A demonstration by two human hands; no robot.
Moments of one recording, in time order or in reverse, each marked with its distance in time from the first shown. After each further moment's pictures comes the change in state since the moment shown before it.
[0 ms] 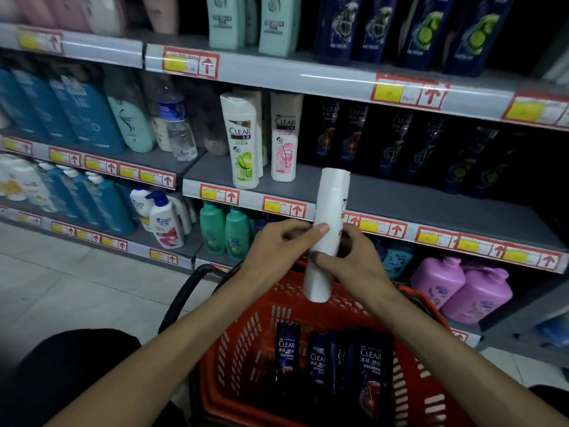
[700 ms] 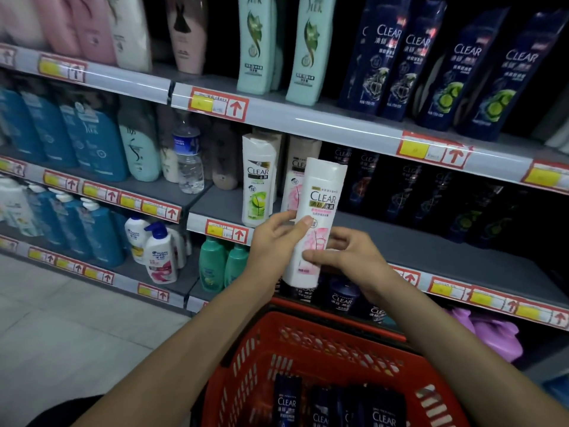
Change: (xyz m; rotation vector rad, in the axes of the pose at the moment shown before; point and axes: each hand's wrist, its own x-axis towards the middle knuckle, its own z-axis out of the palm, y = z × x) left_hand 0.061 0.014 -0.047 -0.445 0.193 -0.034; right_hand 0.085 -0.050 0.020 0.214 -0.162 0.005
